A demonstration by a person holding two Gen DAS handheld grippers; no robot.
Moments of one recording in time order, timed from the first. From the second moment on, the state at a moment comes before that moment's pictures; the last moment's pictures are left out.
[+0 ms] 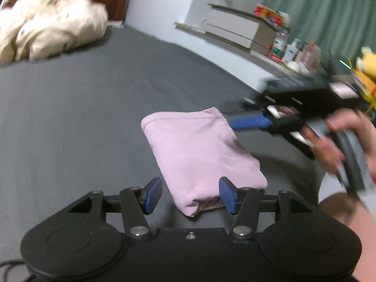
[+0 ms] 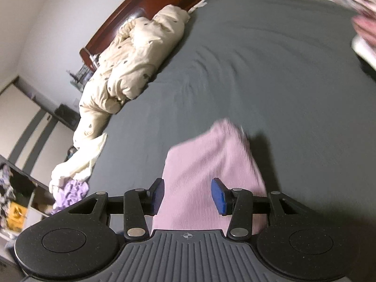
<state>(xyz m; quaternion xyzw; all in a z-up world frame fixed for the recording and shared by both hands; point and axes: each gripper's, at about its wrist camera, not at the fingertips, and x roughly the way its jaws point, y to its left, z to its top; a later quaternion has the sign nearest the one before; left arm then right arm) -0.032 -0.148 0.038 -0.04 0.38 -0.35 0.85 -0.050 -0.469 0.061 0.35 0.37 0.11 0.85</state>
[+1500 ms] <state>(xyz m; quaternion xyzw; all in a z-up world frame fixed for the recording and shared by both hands) 0.040 -0.171 -0.007 -0.24 0.53 -0.31 0.75 -0.135 -0.385 0.050 0.27 0.40 0.09 0.87</state>
